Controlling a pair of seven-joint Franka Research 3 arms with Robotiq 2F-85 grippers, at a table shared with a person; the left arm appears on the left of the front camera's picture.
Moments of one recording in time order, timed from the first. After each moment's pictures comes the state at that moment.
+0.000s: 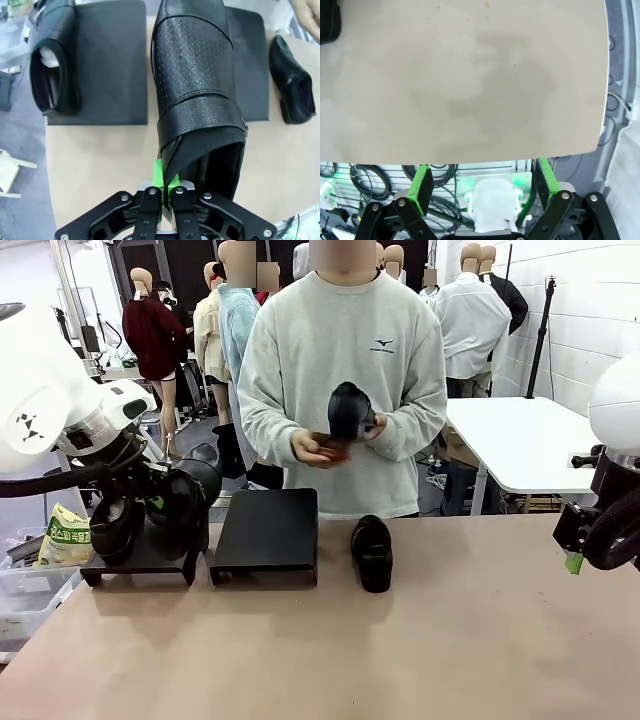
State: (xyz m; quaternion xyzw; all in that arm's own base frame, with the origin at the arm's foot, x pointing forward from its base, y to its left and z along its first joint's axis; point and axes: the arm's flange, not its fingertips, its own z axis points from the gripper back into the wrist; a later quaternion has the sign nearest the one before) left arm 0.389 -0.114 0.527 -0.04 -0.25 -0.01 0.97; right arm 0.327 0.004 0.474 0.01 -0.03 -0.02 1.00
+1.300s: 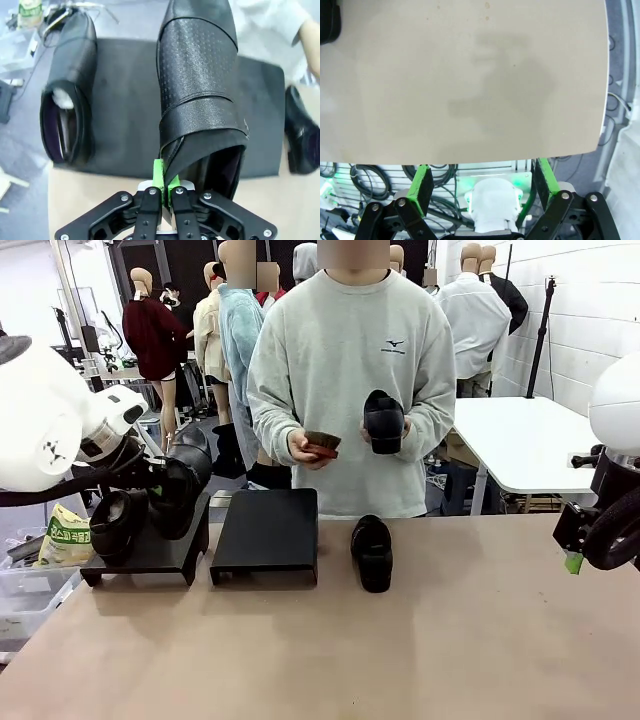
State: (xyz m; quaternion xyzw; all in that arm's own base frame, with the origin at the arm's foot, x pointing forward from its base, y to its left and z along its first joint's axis) left arm 0.448 -0.083 0.498 -0.05 -0.33 0.04 0.94; right arm 0.327 0.004 0.474 0.01 -0.03 -0.02 1.00
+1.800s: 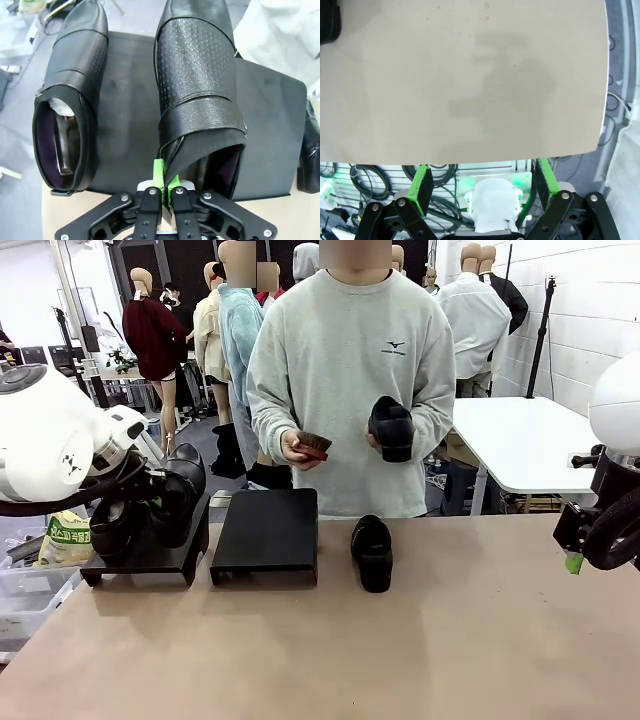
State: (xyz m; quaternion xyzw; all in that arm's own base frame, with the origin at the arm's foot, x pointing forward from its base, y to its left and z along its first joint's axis) left arm 0.483 -0.062 0.463 -0.06 -0.30 0.07 0.95; right arm 0.327 0.004 0.474 0.01 -0.03 -0.02 1.00
